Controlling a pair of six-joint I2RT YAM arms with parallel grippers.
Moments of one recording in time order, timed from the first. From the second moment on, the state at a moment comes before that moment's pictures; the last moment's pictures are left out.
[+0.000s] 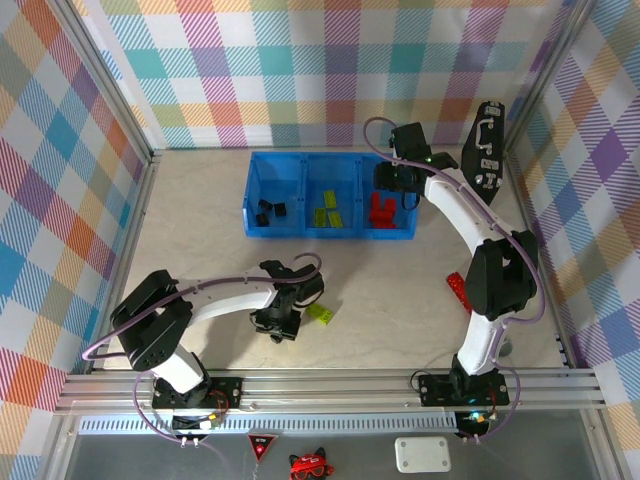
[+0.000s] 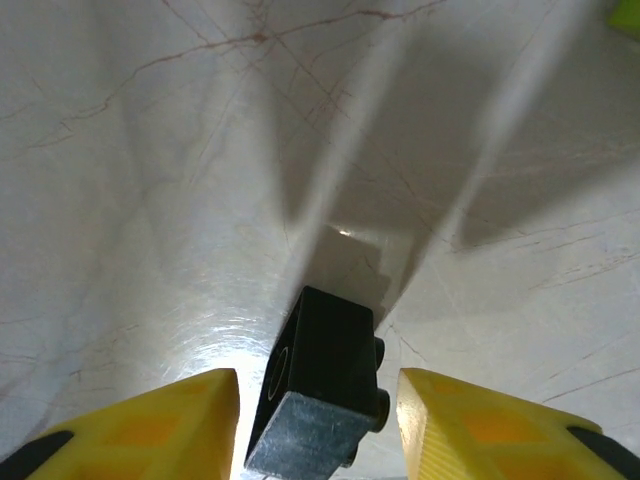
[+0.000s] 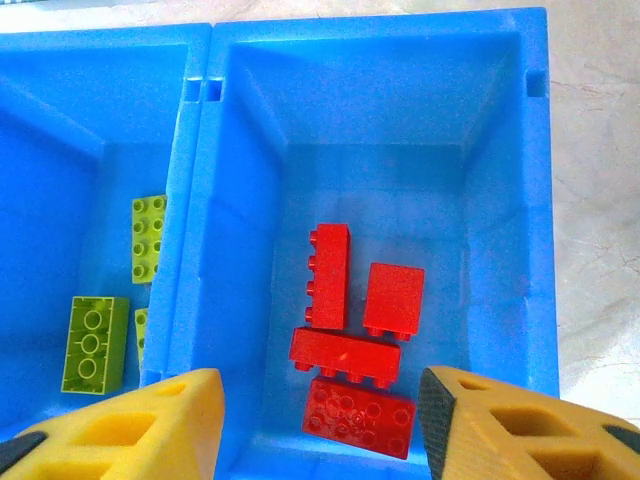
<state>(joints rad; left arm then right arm) -0.93 1.59 0.94 -1.02 -0.02 -0.71 0.34 1.84 1.68 -0.72 0.06 0.29</state>
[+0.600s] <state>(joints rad) -0.94 1.59 0.94 -1.00 -0.02 -0.72 0.35 1.79 1.67 -0.73 0.05 0.29</state>
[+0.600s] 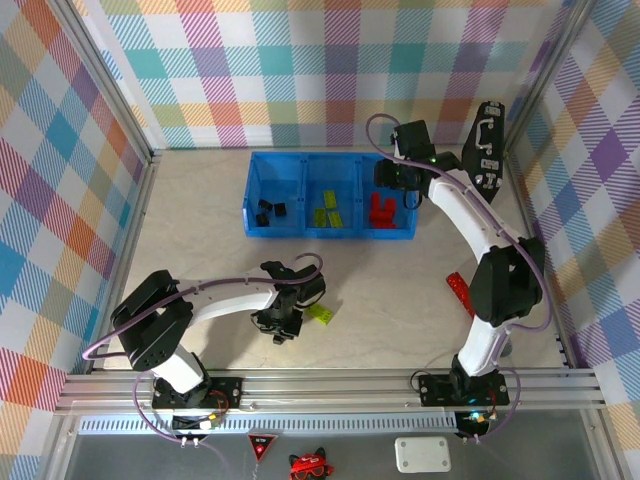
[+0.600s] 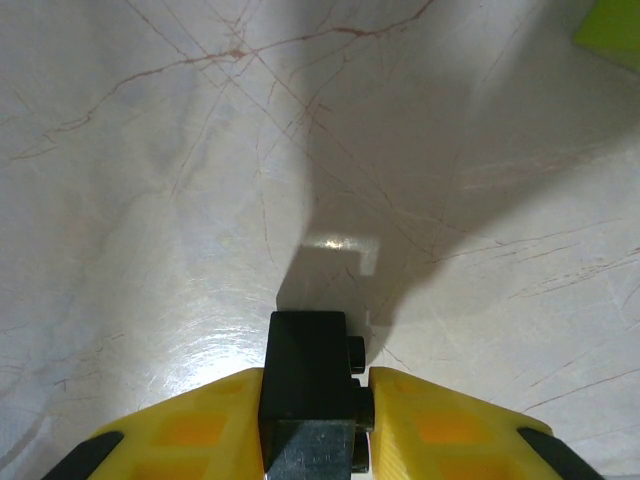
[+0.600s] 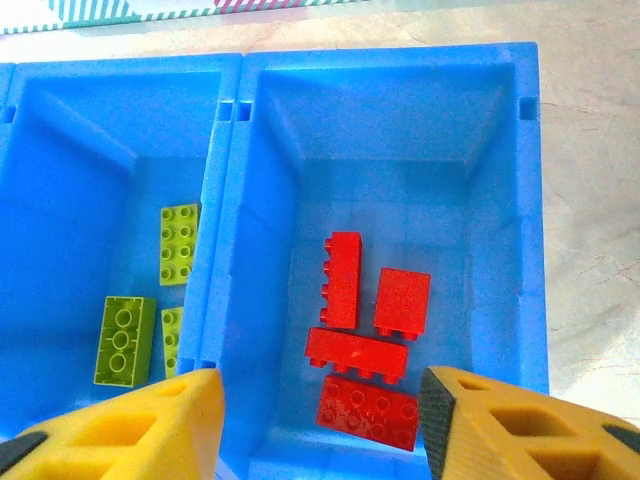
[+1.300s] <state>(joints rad) -0.91 1.59 1.17 -1.07 -0.07 -0.69 0.36 1.61 1.51 -0.73 0.05 0.29</state>
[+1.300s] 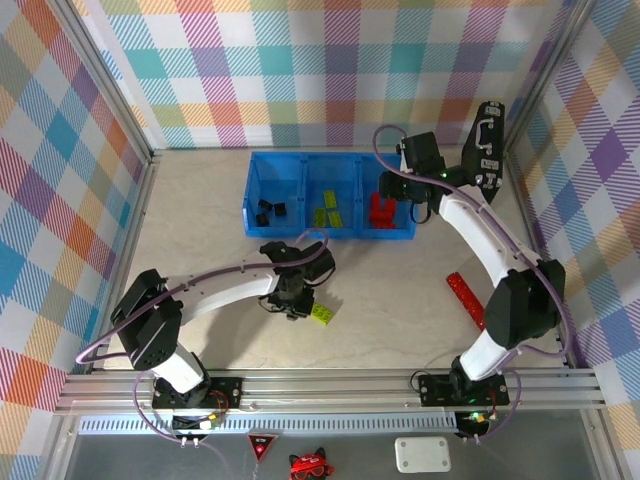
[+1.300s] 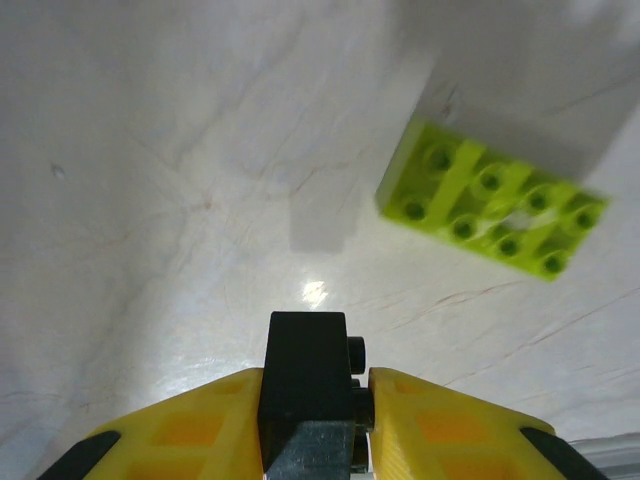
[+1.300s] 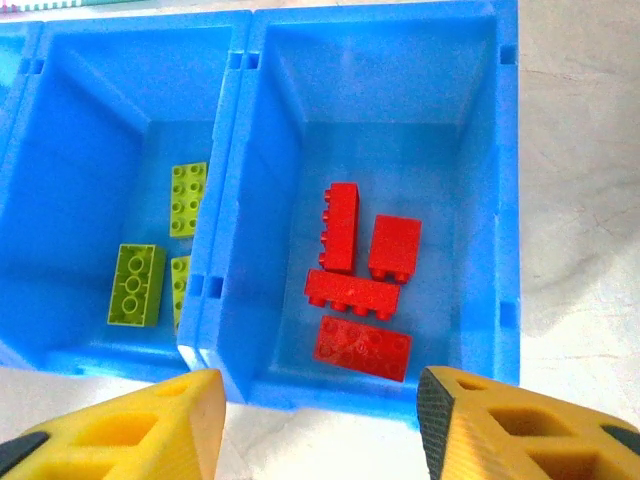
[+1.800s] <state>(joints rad) -0.65 1.67 1.47 -1.13 -0.12 -0.55 0.39 1.36 1.30 -0.77 0.04 0.33</state>
